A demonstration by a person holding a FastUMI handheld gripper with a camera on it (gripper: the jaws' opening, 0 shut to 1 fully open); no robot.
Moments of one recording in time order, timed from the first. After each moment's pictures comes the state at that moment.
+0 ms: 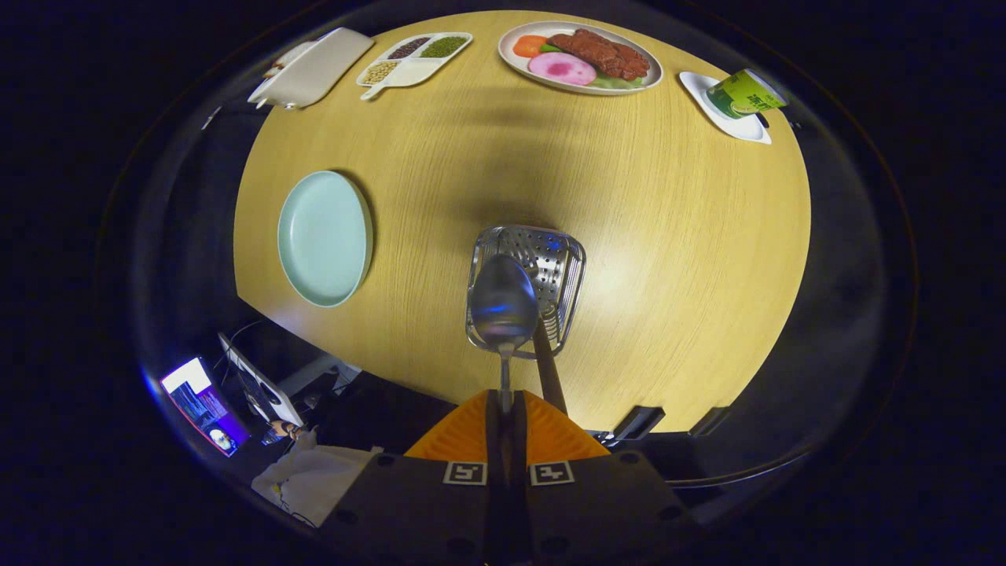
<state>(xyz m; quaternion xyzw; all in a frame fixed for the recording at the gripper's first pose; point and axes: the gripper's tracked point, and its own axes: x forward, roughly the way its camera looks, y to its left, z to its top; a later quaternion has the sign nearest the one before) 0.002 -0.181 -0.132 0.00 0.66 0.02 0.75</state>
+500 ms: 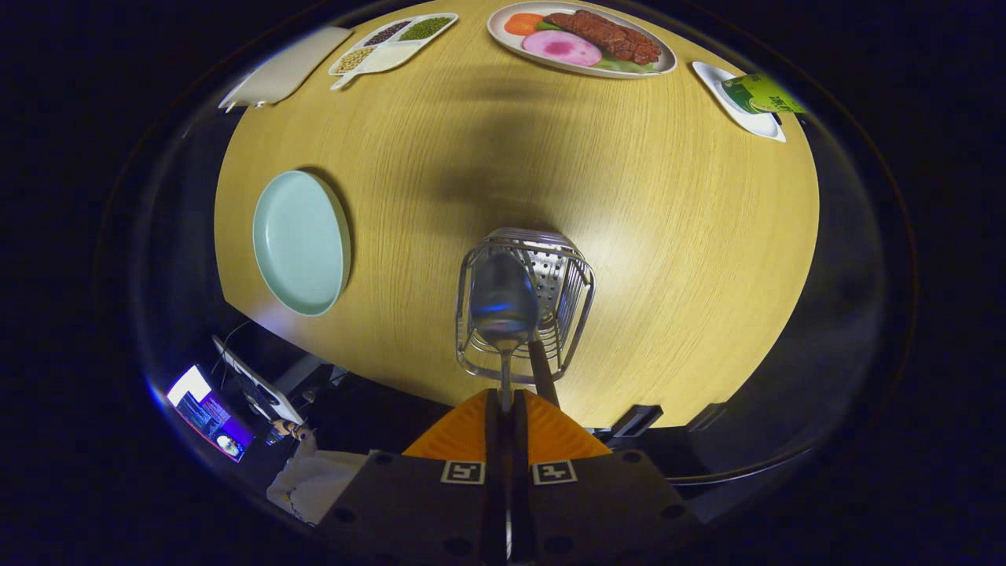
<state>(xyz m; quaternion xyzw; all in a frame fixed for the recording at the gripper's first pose) 0.013 -0.184 -0.149 -0.01 0.68 0.01 0.73</state>
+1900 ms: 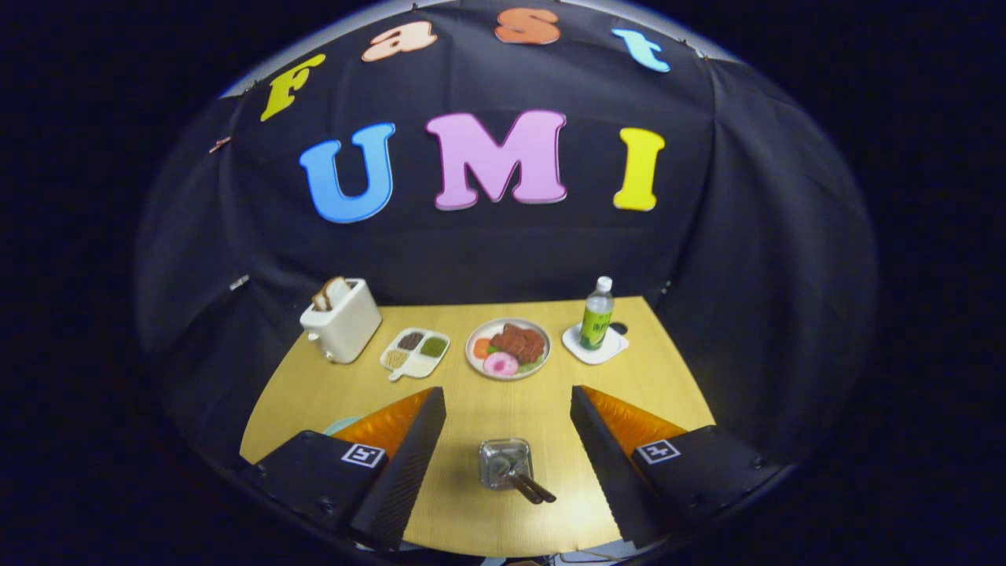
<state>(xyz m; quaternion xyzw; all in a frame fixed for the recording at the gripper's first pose) -0.030 -0.178 0.091 0.02 0.01 -0.11 0.99</state>
